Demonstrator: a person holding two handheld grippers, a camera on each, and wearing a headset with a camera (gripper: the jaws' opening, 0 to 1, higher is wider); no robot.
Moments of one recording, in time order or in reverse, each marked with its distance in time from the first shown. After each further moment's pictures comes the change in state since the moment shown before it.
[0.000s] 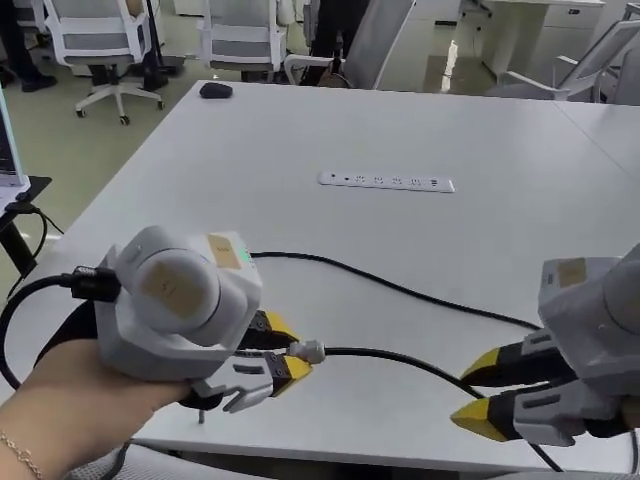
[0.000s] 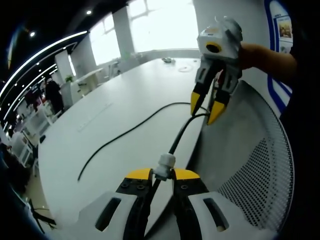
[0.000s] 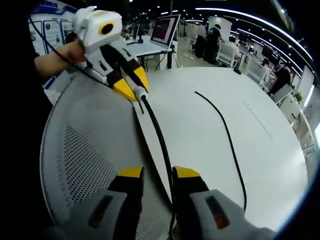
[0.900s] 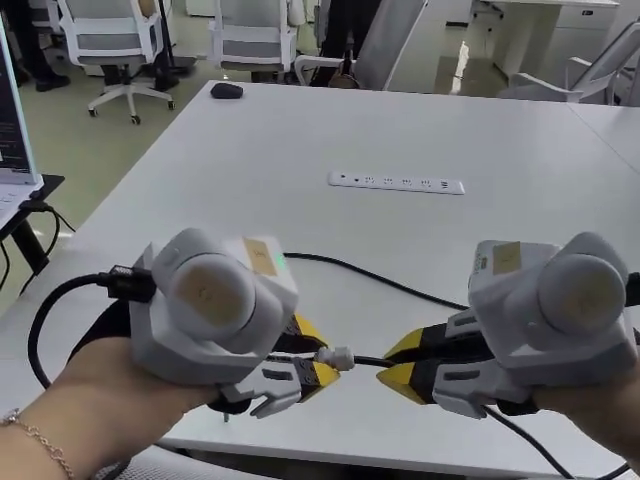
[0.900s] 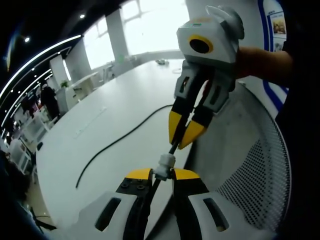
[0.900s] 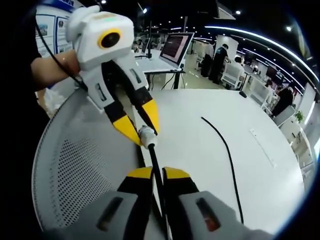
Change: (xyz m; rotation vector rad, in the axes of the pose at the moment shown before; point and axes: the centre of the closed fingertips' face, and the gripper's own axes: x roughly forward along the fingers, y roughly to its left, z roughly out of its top) left arm 0.005 -0.011 0.013 0.040 -0.019 -0.034; right arm 0.031 0.003 0.034 -0.085 -0.085 -0.026
